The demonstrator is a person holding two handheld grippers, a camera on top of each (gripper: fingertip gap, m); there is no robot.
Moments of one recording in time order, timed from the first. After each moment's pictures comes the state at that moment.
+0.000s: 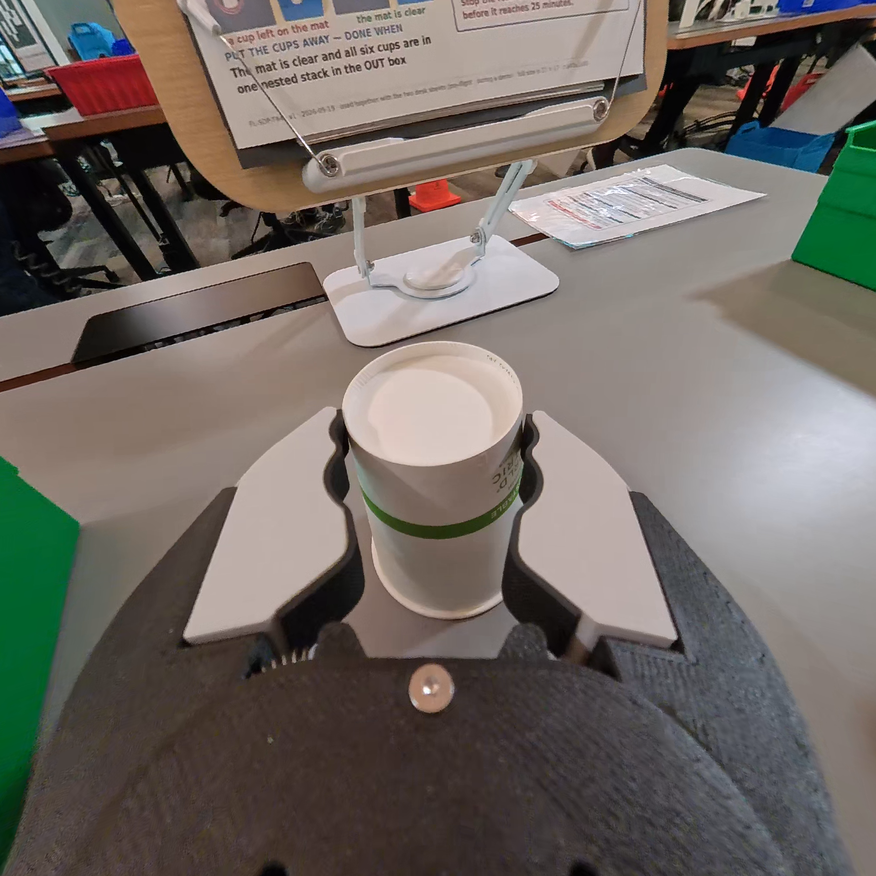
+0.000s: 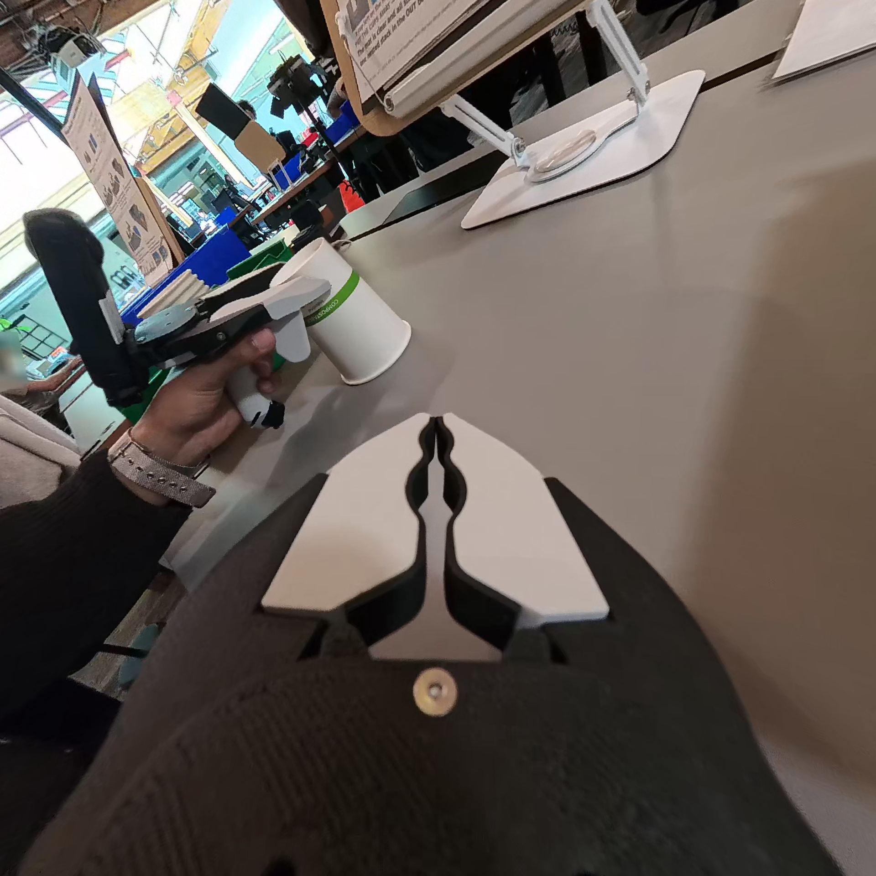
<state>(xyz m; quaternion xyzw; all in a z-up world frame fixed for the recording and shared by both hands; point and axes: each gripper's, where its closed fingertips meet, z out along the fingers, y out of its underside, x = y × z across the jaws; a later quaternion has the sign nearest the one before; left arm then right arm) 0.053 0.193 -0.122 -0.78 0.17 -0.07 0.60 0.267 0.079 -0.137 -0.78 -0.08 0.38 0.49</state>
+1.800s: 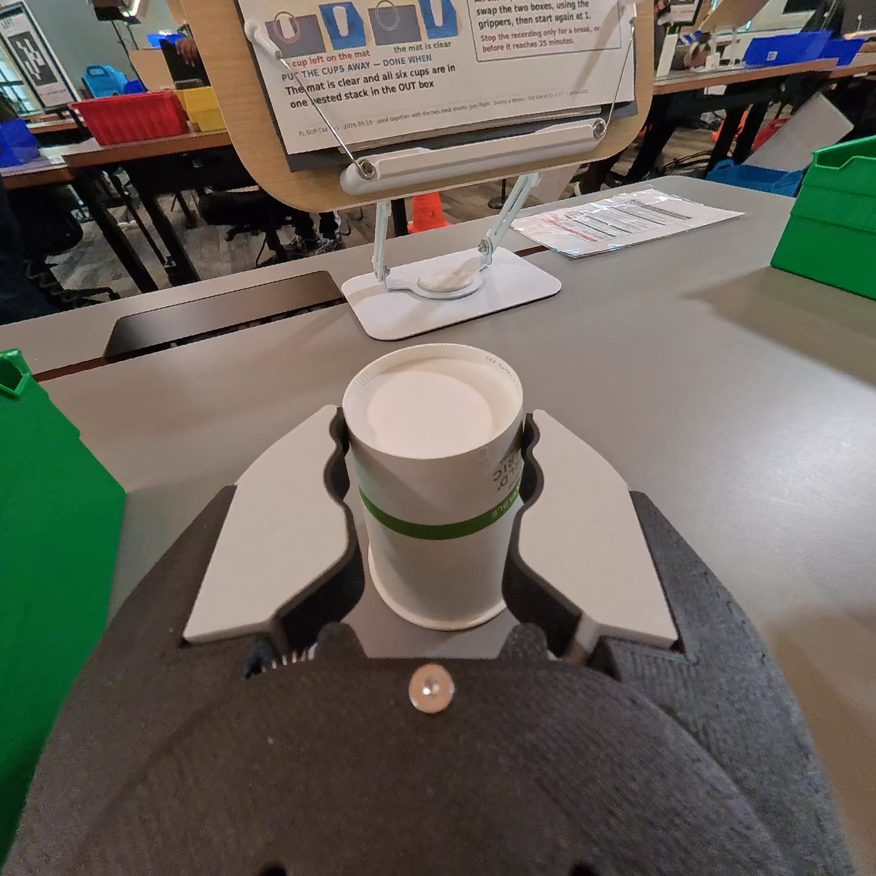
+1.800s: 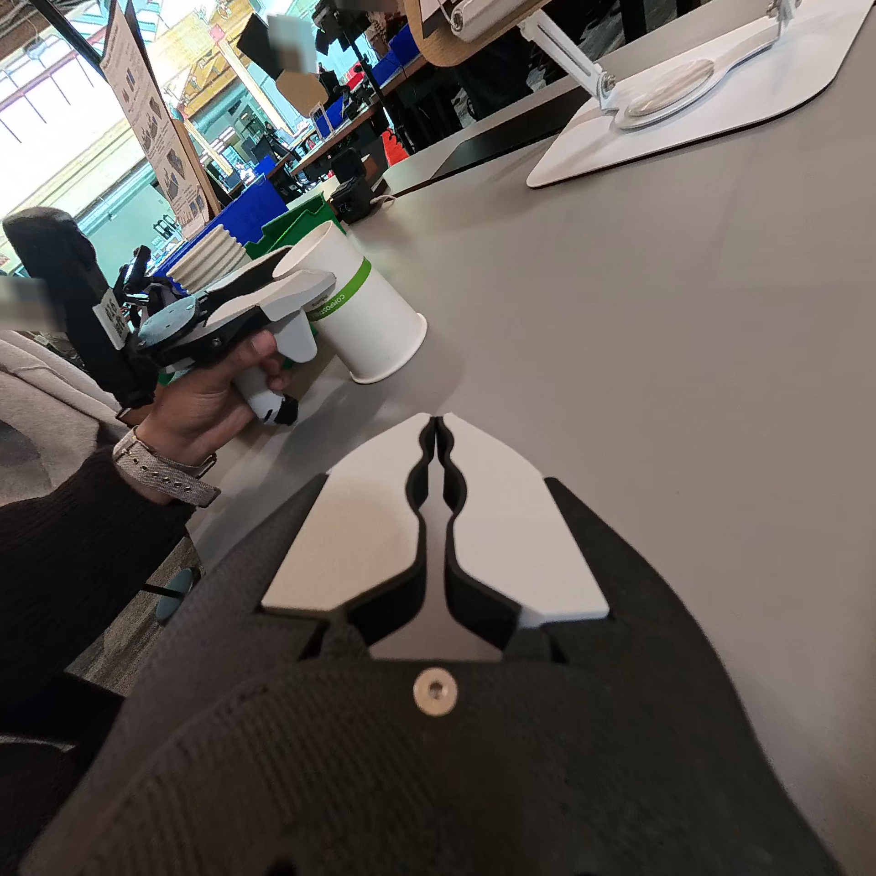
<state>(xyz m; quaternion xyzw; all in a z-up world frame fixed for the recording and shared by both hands) 0.025 0.170 -0.122 -0.76 0.17 -0.09 0.62 0.217 0.085 -0.143 -0.78 -0.12 0.41 0.46</state>
